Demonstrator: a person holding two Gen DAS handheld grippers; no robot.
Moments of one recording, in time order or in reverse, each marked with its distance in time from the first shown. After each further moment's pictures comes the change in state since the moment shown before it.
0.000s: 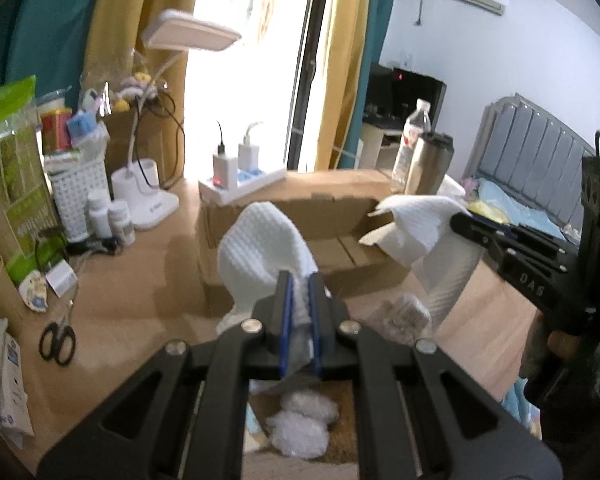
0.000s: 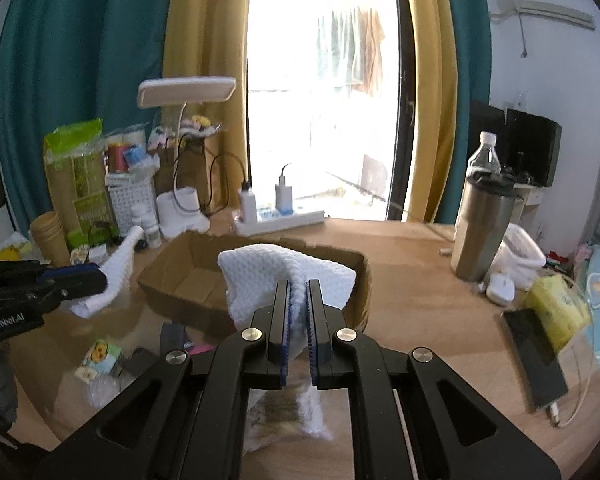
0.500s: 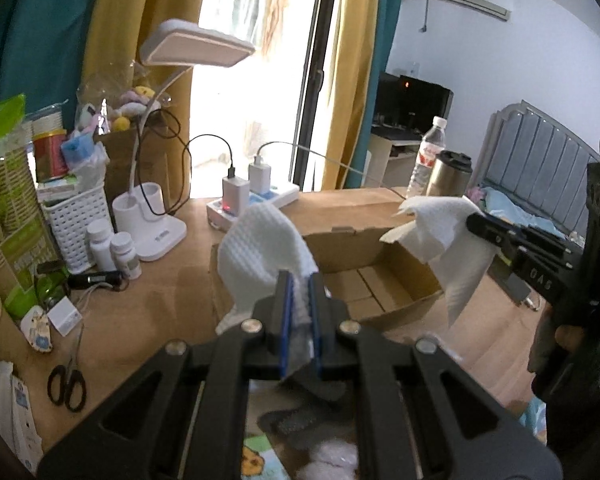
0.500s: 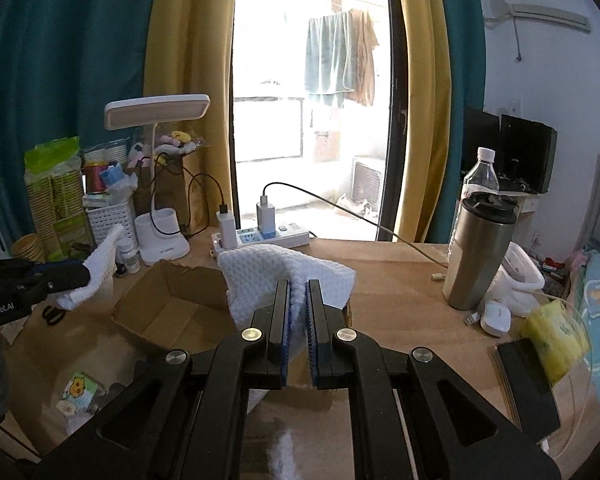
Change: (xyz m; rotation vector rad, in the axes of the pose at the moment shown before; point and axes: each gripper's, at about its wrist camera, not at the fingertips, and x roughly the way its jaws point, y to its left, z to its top) left arm 0.032 0.024 0.039 0.001 -0.006 0.014; right arm 0.024 -0.022 0.032 0.007 -0.035 -0.029
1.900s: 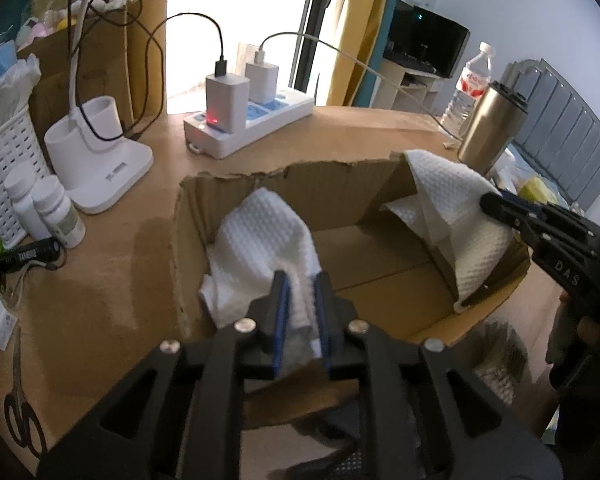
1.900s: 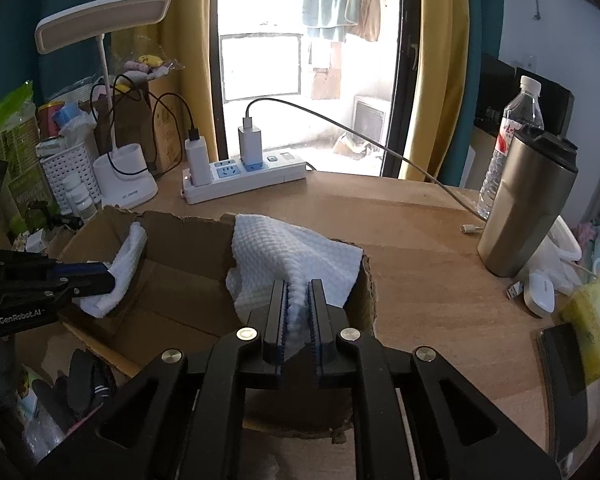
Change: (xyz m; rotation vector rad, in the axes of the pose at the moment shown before) left arm 0.129 0.028 -0.013 -0.021 0.303 -0.032; right arm 0.110 -0.010 -0.019 0.000 0.238 -0.008
